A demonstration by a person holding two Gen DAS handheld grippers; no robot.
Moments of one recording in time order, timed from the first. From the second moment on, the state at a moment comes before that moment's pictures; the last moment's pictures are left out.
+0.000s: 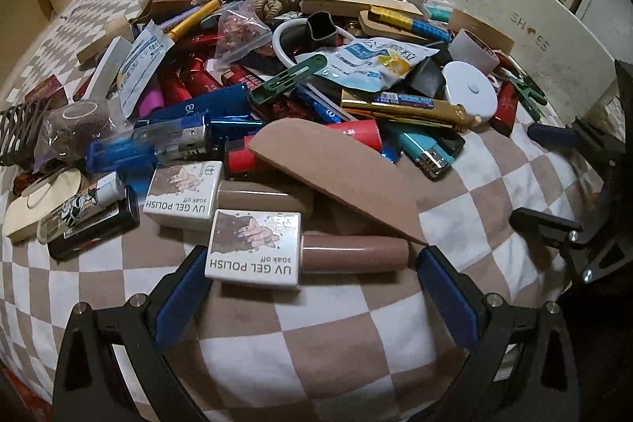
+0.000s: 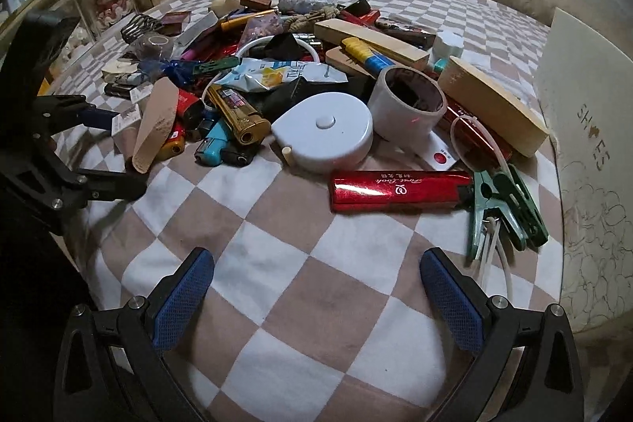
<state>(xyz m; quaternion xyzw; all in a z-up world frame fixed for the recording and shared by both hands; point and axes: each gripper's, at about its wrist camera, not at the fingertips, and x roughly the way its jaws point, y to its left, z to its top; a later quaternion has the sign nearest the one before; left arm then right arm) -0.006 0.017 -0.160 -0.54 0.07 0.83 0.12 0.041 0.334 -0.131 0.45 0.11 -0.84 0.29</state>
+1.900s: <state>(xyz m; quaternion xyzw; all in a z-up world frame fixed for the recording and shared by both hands) -0.006 -0.009 -0.139 -0.53 -0.02 0.83 0.16 0.019 0.342 -0.129 0.42 0.10 -0.87 0.26</state>
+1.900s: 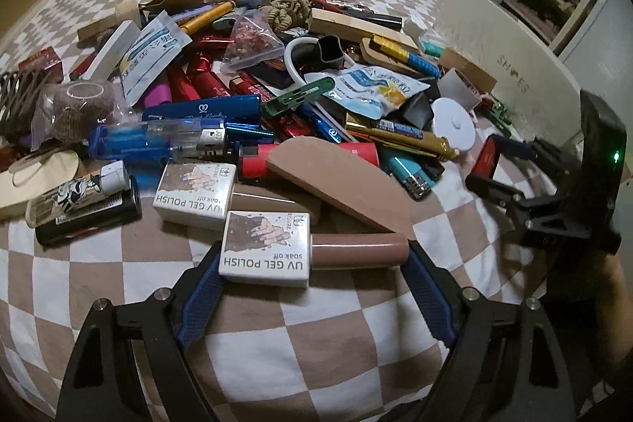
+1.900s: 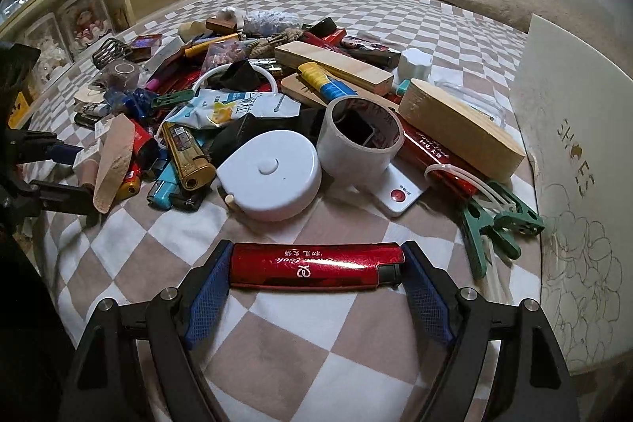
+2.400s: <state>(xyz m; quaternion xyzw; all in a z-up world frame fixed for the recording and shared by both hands) 0.001 -0.007 -0.113 -0.49 -0.04 0.85 0.18 0.041 0.325 -0.122 0.41 0.08 -0.87 0.27</state>
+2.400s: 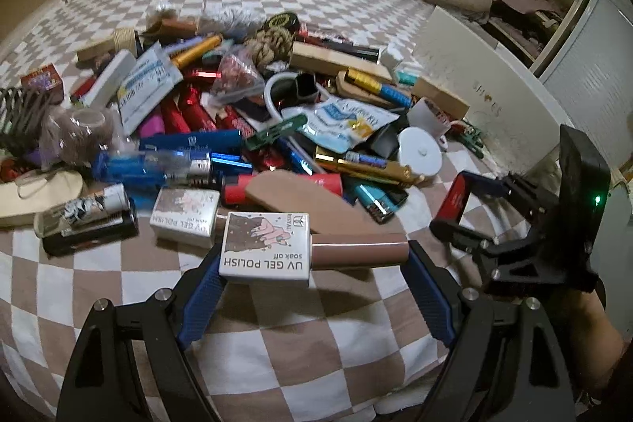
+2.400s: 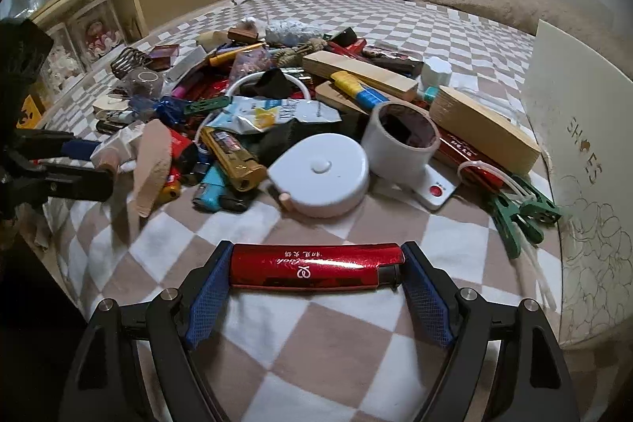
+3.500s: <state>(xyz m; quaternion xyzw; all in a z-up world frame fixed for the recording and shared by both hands) -0.015 0.034 -0.021 -0.37 -0.02 0.90 0.21 0.043 0.371 0.004 0.26 0.04 -0.94 0.22</state>
